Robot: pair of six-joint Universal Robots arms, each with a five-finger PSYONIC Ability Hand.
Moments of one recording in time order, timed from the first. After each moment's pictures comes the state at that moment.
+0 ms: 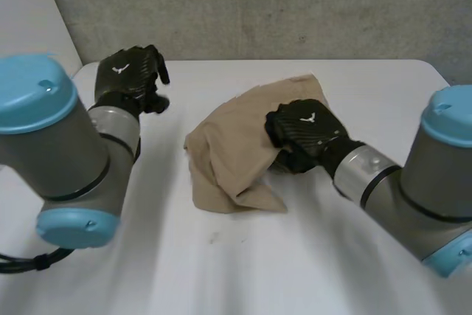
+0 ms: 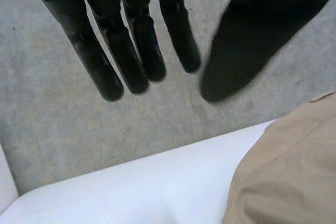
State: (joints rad) left arm 4.16 -1.88 -1.46 3.37 -1.85 3.08; right arm 2.05 -1.24 1.58 -0.17 1.21 2.92; left_hand 0.82 0.86 0.87 0.87 0.69; right_hand 0.99 1.18 1.18 1.19 0.99
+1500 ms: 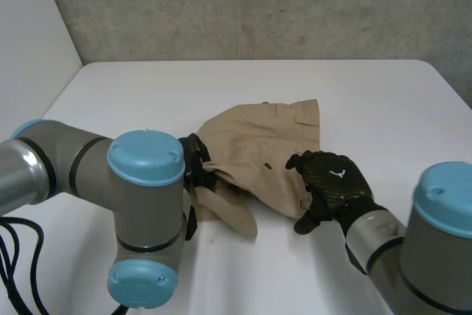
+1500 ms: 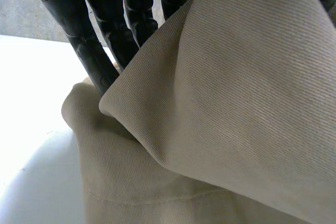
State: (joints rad) left arm 3.98 -2.16 -1.41 3.22 -1.98 2.62; right arm 2.13 -1.32 1.87 -0.24 1.55 3.16; left_hand 1.13 1.20 1.19 1.19 0.98; right_hand 0.32 0.41 0.37 0.36 0.18
